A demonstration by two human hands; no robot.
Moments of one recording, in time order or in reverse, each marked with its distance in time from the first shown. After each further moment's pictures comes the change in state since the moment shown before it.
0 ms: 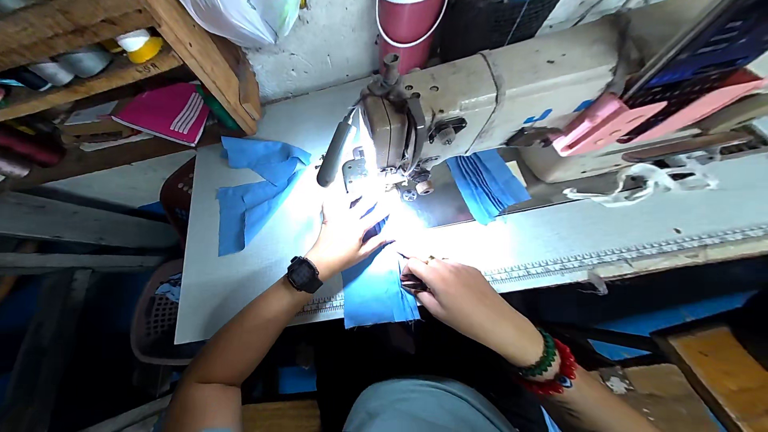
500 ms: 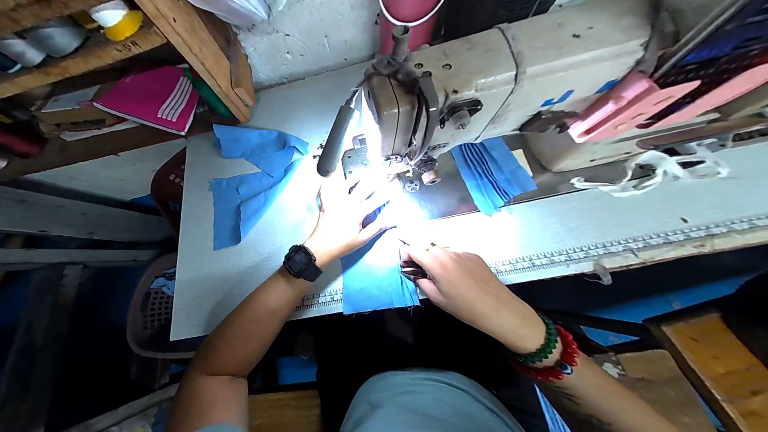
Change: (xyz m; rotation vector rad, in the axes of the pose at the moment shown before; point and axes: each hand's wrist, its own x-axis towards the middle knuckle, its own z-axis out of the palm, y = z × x) left_hand 0.010 -0.007 -0.005 -0.087 -0.025 -0.015; right_hand 0.008 -0.002 -0.002 -0.042 -0.026 0.035
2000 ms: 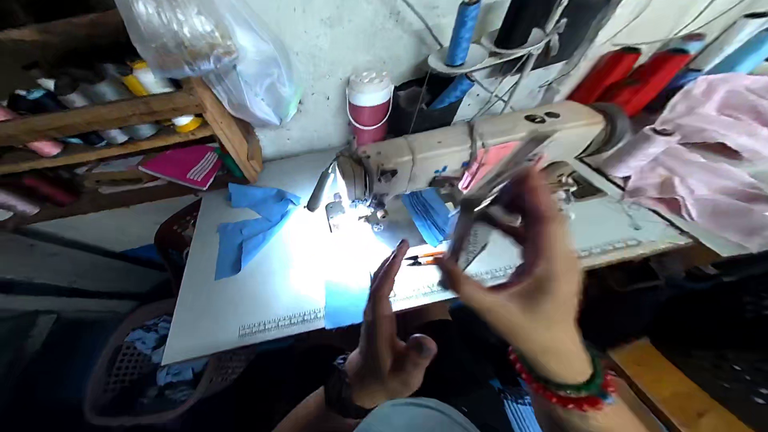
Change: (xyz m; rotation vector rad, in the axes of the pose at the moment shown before) left_hand -0.059 0.193 -0.039 -0.953 0.653 0.240; right_hand -0.042 -0.039 -0.131 0.318 0.849 -0.077
